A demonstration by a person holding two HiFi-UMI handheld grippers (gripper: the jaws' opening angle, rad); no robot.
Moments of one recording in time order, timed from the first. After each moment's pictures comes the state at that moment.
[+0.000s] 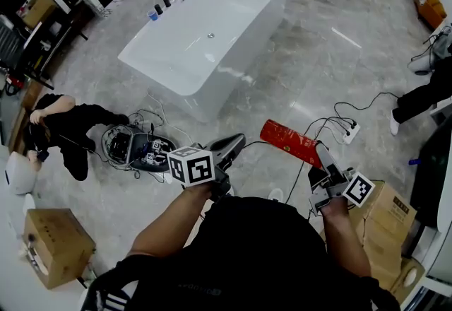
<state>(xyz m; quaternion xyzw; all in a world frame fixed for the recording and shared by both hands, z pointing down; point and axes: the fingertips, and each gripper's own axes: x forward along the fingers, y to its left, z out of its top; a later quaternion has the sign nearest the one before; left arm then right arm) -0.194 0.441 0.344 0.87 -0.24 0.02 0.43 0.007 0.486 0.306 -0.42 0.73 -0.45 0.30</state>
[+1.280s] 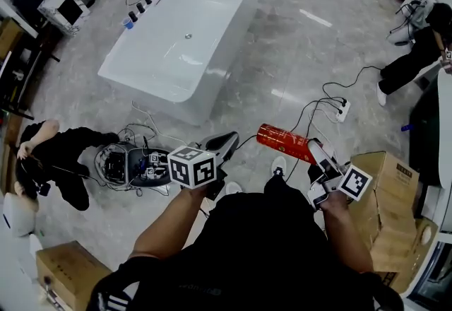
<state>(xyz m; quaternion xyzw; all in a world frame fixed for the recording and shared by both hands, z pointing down) -0.269 0.405 0.371 0.91 -0.20 0.12 0.36 -0.078 0.483 0.322 -0.52 0.70 -0.43 0.23</state>
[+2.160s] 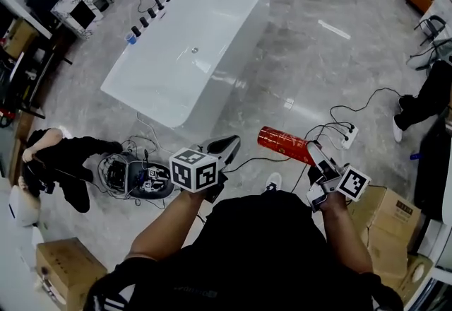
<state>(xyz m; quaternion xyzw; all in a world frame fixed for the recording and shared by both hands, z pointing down) -0.151 0.300 0.368 0.91 -0.24 0.15 0.32 0.047 0.357 0.344 -0.49 0.71 -0.45 0.23</state>
